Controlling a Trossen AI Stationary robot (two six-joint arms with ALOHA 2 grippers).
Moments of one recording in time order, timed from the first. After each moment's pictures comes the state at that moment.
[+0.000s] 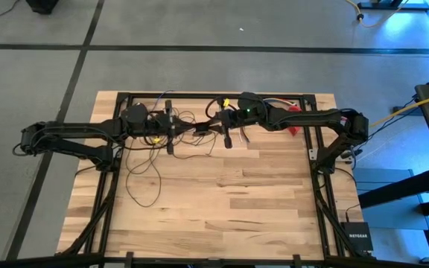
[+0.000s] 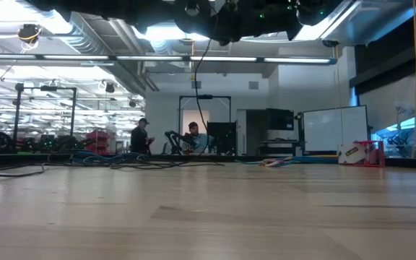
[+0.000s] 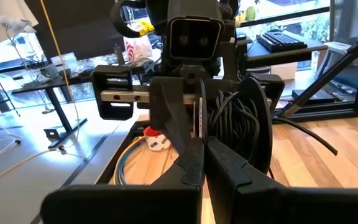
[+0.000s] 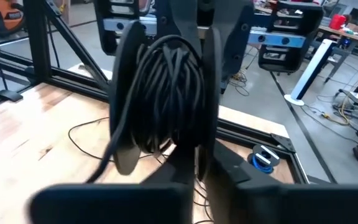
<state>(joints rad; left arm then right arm) 0.20 1.03 0.69 0.28 0.05 0.19 -0.27 1.62 1.14 0.32 -0.43 -0.33</state>
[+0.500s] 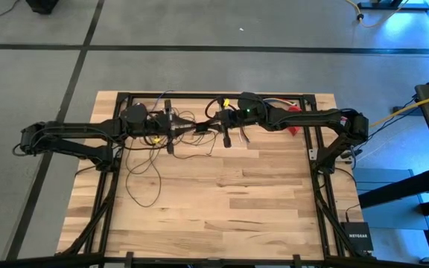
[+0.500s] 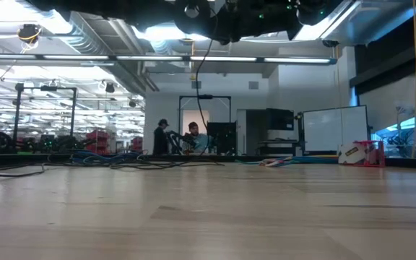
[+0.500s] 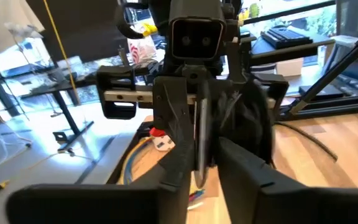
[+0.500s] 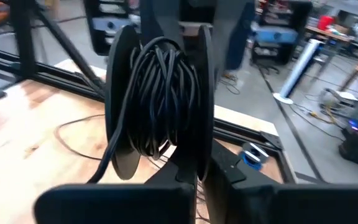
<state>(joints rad) 0.20 1.02 0.69 0.29 0.03 0.23 -0.27 1.62 1.14 0.32 -0.38 -0.35</state>
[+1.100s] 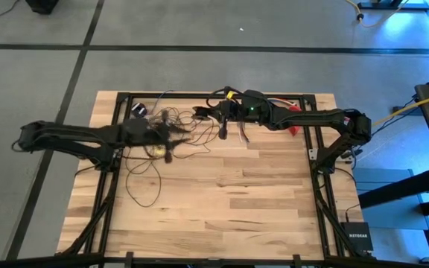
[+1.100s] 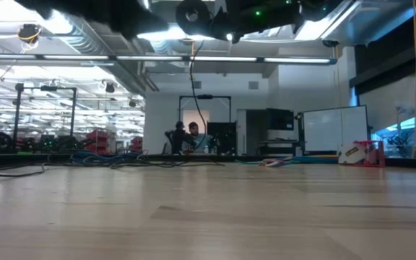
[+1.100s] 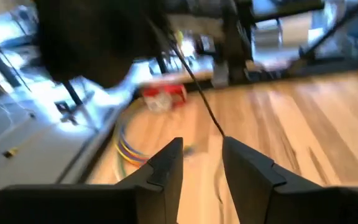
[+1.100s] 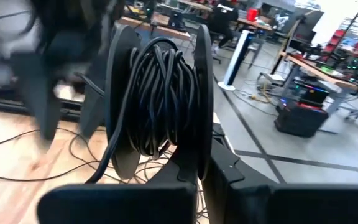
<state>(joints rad) 0.08 0.98 0.62 0.18 -0.14 0.21 -0.27 1.59 1.14 0.35 -0.13 -0.28</state>
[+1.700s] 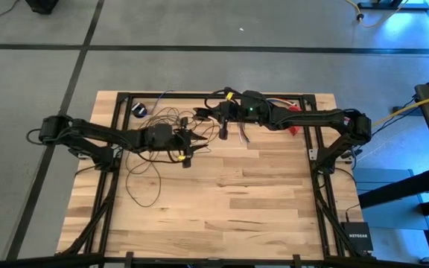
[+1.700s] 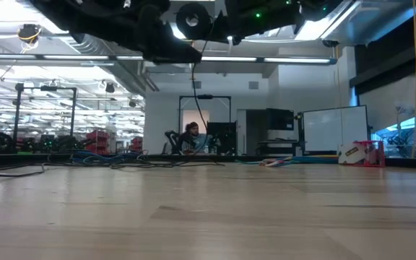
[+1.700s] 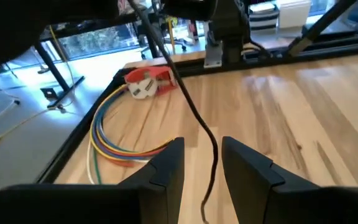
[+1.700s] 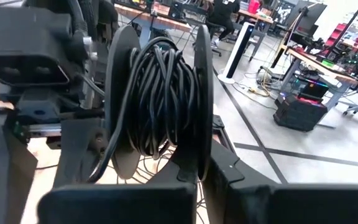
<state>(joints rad) 0.06 1.32 0.67 0.40 -0.14 0.18 -0.27 1.59 1.14 0.31 -0.12 -0.30</state>
